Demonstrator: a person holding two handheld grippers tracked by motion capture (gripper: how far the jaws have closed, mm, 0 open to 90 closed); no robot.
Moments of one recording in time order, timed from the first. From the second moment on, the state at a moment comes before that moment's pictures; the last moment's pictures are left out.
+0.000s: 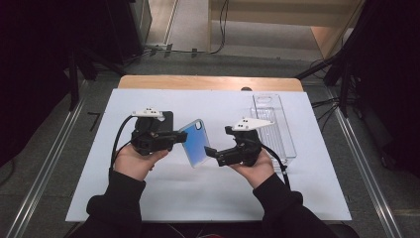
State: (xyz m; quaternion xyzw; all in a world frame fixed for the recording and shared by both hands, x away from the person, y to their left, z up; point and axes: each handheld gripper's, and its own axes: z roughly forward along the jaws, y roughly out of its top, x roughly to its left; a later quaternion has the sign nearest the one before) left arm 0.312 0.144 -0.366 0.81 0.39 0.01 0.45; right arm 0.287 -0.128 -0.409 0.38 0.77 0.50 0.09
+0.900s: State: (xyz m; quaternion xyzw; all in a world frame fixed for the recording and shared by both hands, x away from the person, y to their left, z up) left arm 0.303 0.127 -0.368 0.81 0.39 0.01 0.43; right arm 0.275 -0.088 -0.425 0.40 0.77 0.47 0.13
